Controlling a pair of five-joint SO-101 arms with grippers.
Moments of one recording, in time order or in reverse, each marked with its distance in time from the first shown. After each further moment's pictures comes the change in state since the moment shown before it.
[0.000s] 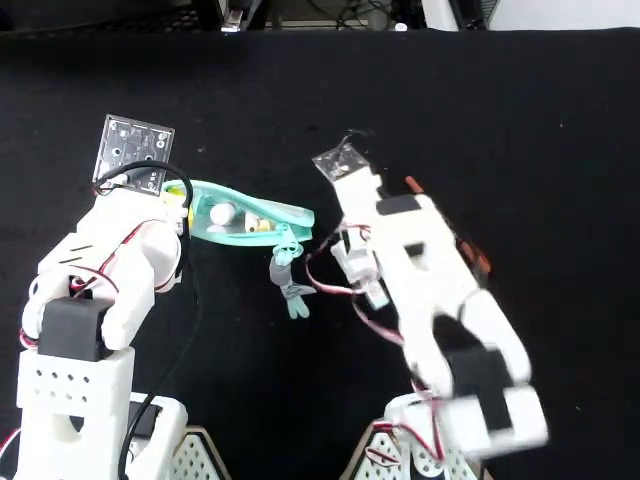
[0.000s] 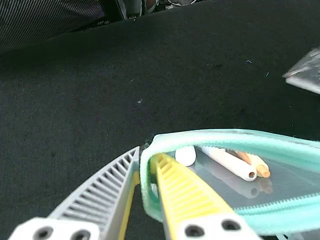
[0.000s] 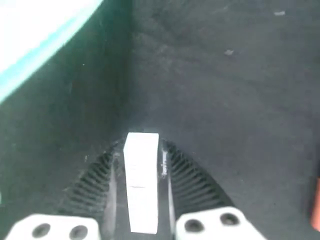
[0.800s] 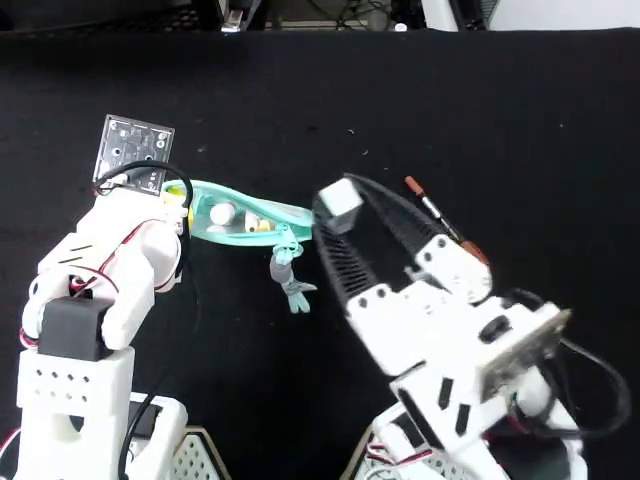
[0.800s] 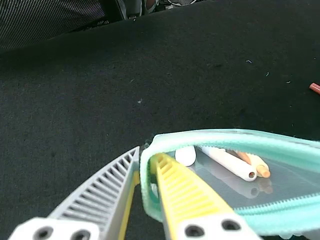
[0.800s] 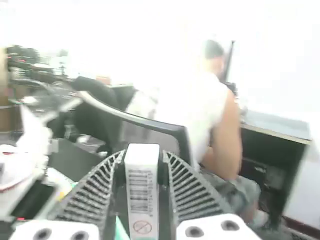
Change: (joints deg) left arm 0.0 0.0 0.0 0.0 0.0; right arm -21.8 -70.0 -1.3 -11.5 -10.1
